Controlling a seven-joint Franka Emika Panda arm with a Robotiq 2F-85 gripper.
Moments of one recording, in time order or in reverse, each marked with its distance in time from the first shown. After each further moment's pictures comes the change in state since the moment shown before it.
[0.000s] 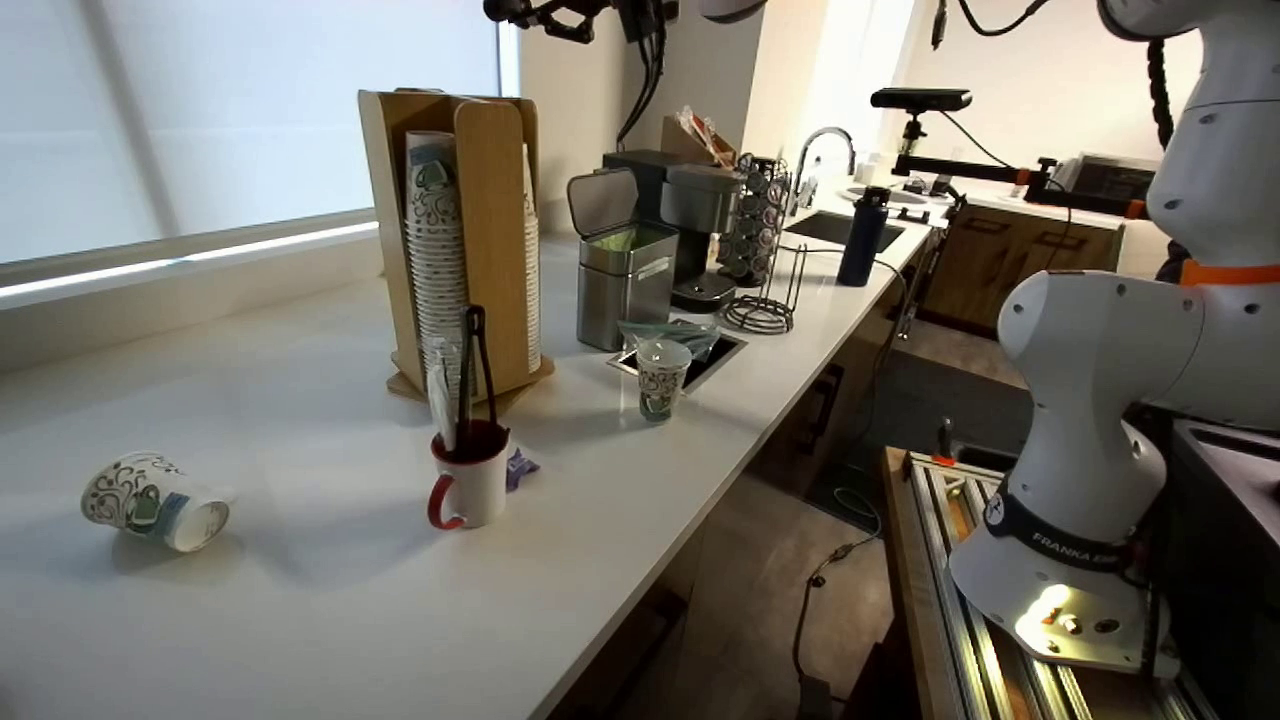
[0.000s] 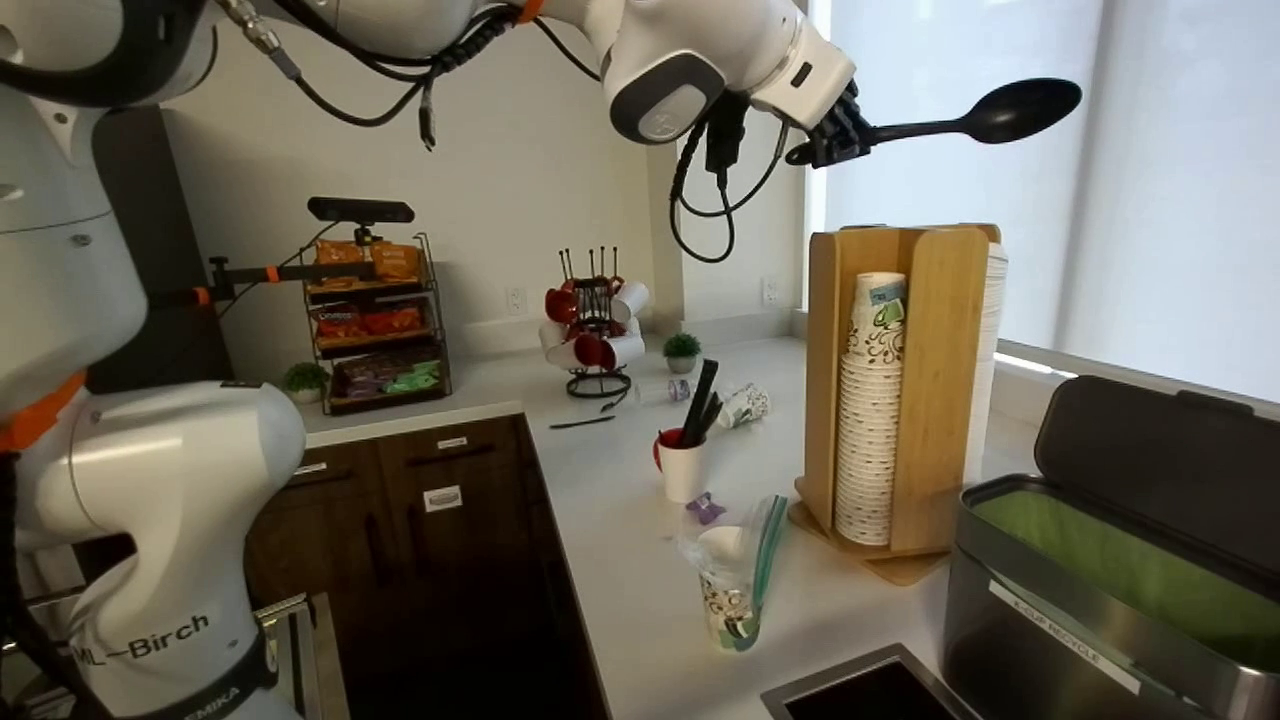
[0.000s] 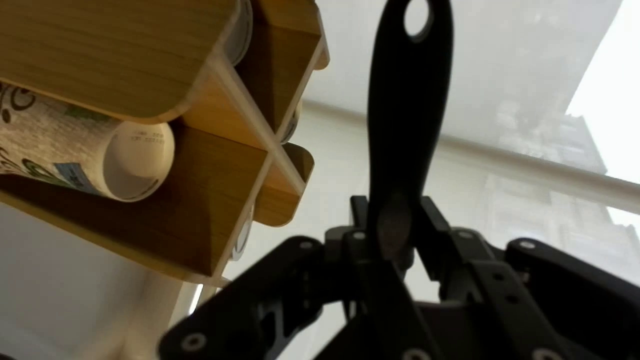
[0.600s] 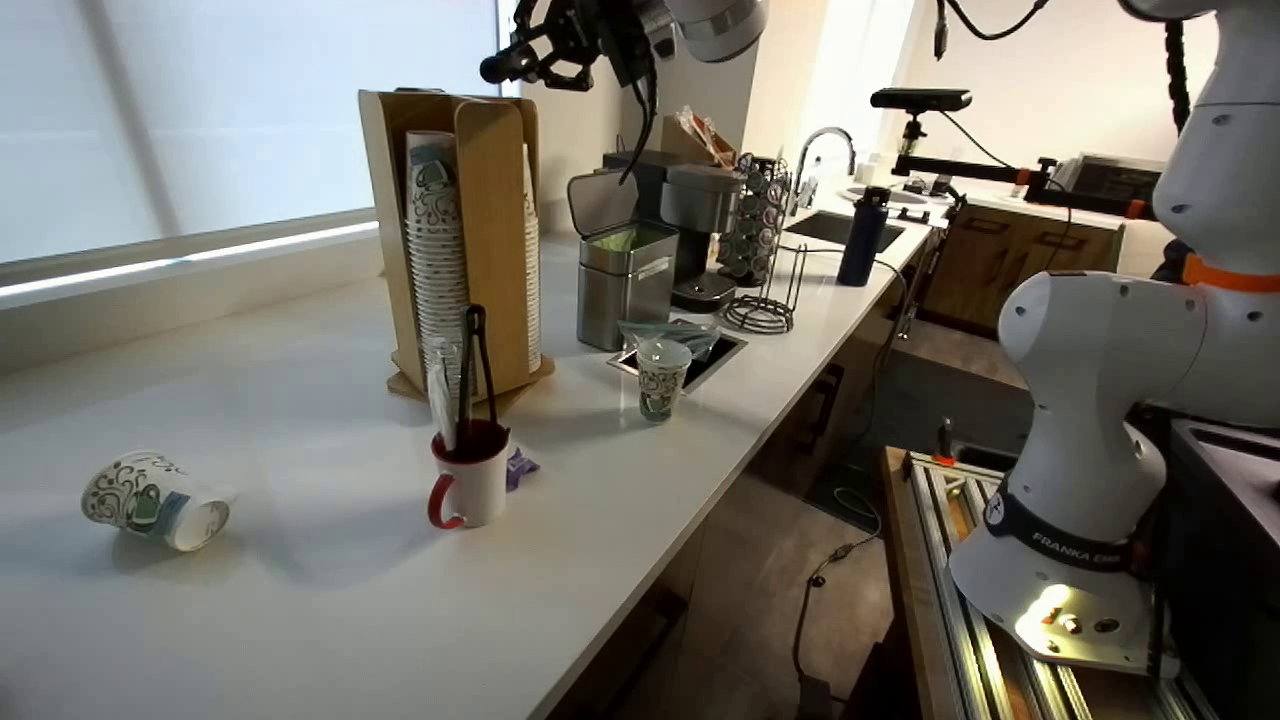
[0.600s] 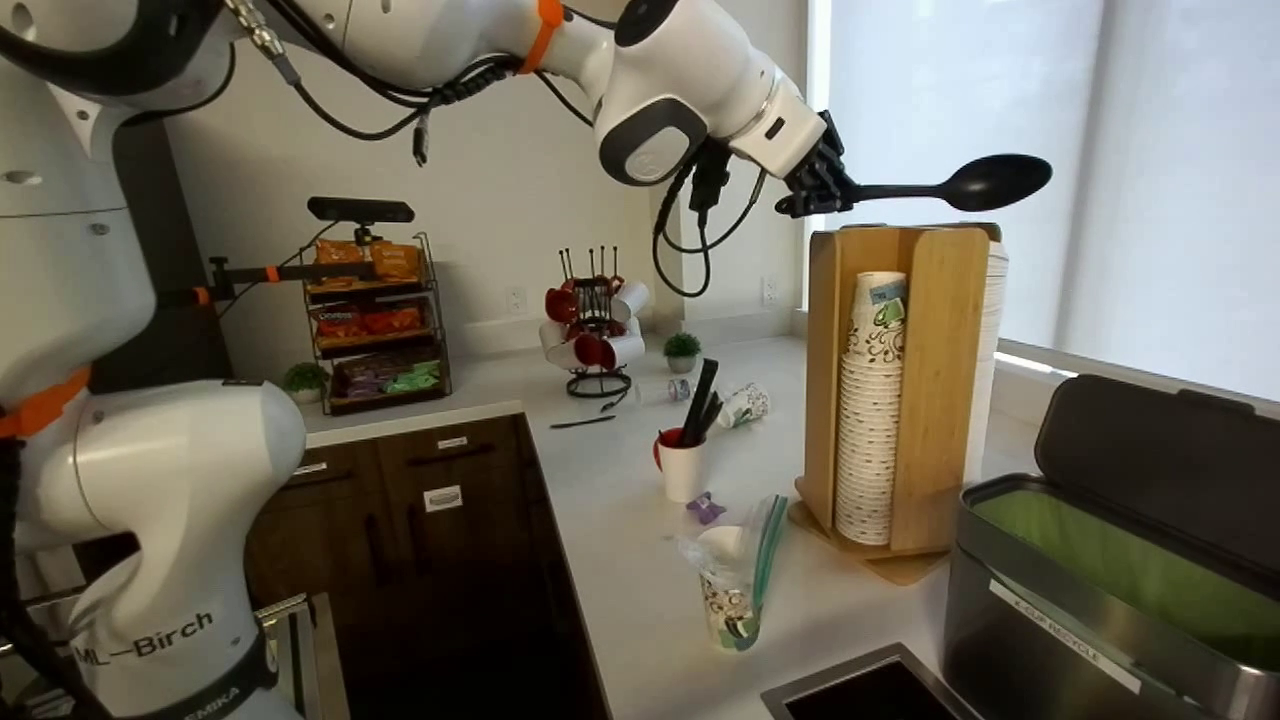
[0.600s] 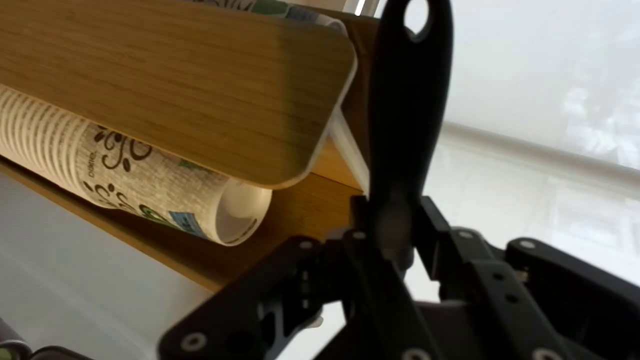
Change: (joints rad) arm 0.052 0.116 -0.075 -0.094 0.000 0.011 0.113
